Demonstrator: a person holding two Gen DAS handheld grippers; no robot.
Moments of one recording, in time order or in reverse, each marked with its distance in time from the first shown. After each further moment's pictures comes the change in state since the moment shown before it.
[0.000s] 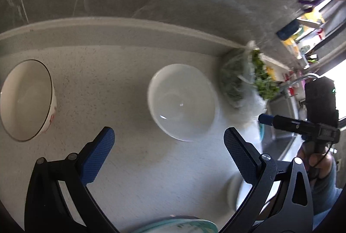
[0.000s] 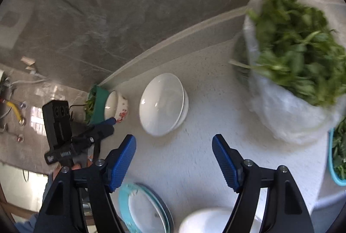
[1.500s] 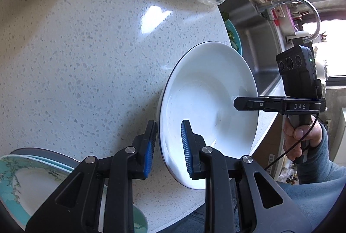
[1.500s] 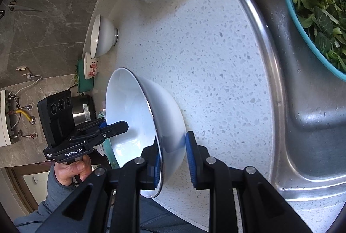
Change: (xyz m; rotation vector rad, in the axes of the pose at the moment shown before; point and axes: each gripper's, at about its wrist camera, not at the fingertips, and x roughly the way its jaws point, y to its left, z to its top) left arm 0.096 -0.163 -0.165 0.074 0.407 -0.123; right arm -0.038 -0.146 -0.145 0.262 0.243 0.090
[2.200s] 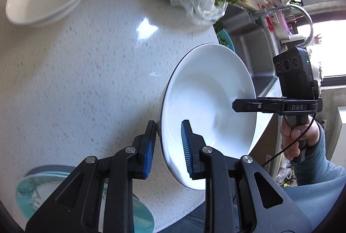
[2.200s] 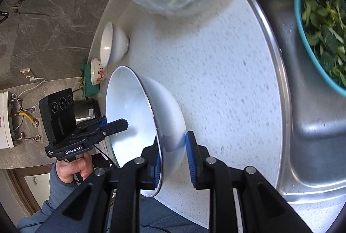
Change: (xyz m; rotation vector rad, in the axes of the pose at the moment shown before) left arm -0.040 0.007 0.016 0.020 -0.029 -0.022; right arm -0.017 0.007 0.006 -0.008 -0.014 0.006
